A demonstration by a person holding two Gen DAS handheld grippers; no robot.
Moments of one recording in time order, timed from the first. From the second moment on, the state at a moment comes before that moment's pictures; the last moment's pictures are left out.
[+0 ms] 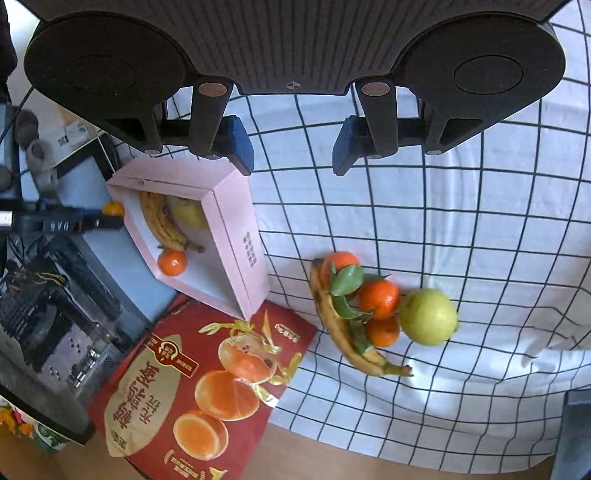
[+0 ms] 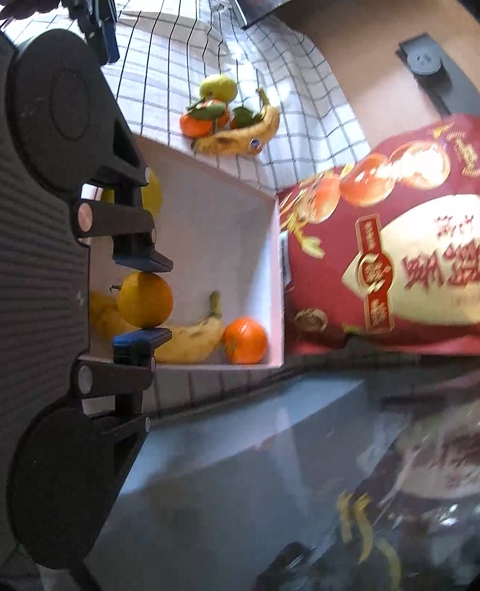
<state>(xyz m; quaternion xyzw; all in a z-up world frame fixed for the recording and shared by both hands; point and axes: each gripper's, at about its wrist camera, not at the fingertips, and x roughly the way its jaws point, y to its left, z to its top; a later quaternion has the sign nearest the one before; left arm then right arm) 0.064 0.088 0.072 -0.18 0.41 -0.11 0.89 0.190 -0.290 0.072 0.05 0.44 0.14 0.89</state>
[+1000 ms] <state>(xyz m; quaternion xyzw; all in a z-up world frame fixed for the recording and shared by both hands) 0.099 0.146 0.078 -0.17 0.40 -0.01 0.90 0.162 -0.174 0.084 -0.01 0.38 0.21 0.90</state>
